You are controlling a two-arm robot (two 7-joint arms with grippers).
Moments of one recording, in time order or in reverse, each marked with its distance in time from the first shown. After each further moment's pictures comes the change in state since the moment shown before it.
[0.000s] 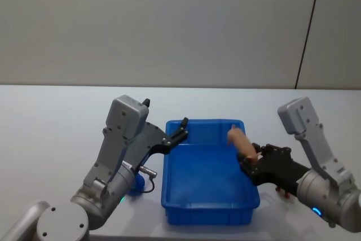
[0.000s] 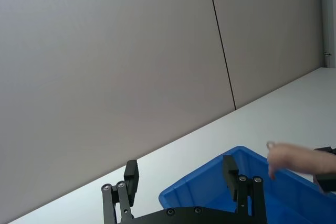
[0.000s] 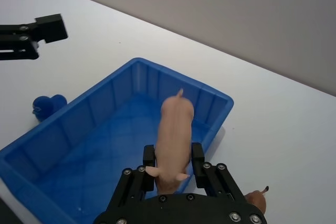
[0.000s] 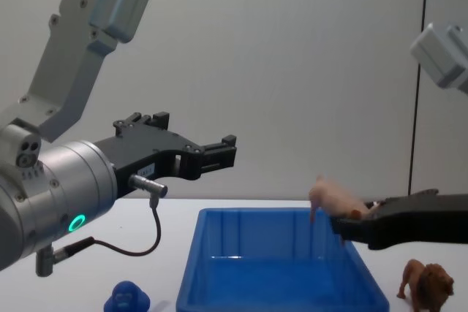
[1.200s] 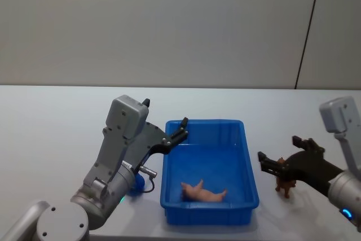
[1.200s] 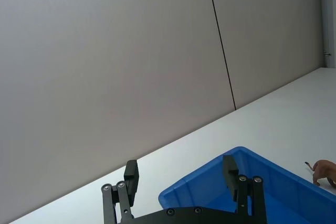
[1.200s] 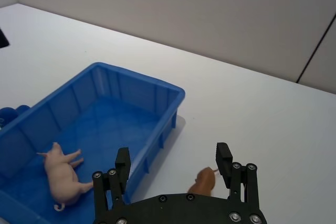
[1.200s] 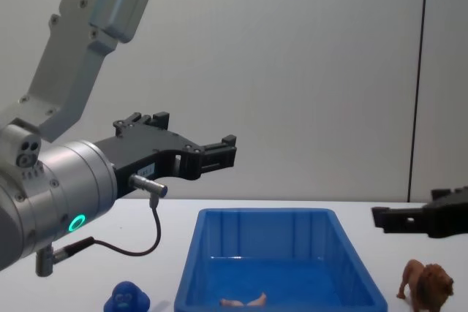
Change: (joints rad) left arm 0.000 0.000 0.000 0.000 0.000 0.000 0.000; right arm -0.070 0.072 0.067 -0.063 0.126 -0.022 -0.094
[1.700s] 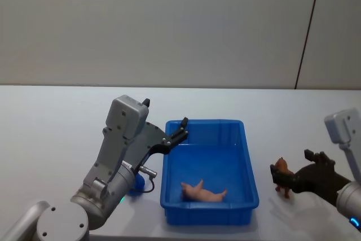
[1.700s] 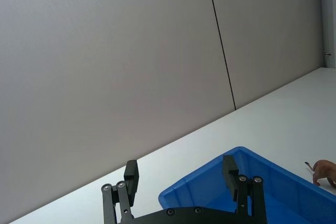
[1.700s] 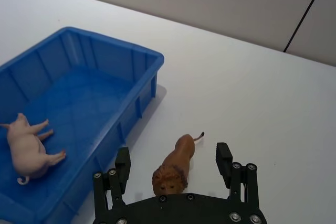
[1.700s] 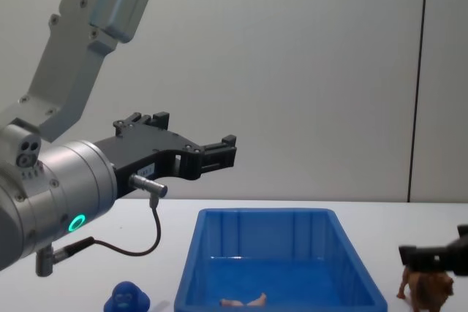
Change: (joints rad) left arm 0.000 0.000 0.000 0.000 0.000 0.000 0.000; right arm -0.012 0.021 0.012 0.048 -0.013 0.021 -0.015
